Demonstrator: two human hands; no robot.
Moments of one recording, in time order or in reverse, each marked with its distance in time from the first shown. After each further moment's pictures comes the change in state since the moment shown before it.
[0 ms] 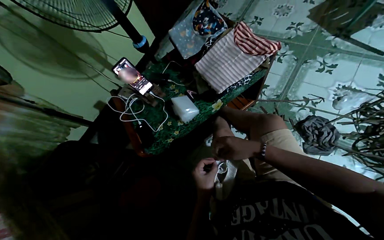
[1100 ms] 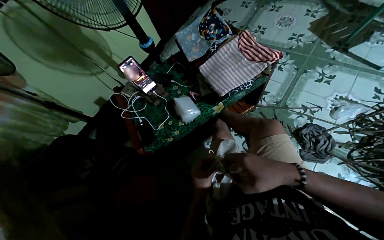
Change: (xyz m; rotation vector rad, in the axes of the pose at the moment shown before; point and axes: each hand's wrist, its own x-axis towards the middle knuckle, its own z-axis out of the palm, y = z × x) left_hand 0.000 0.018 -0.003 0.022 -0.037 -0.190; right_hand -0.074 -0.090 0.001 -0.054 0.009 -0.145
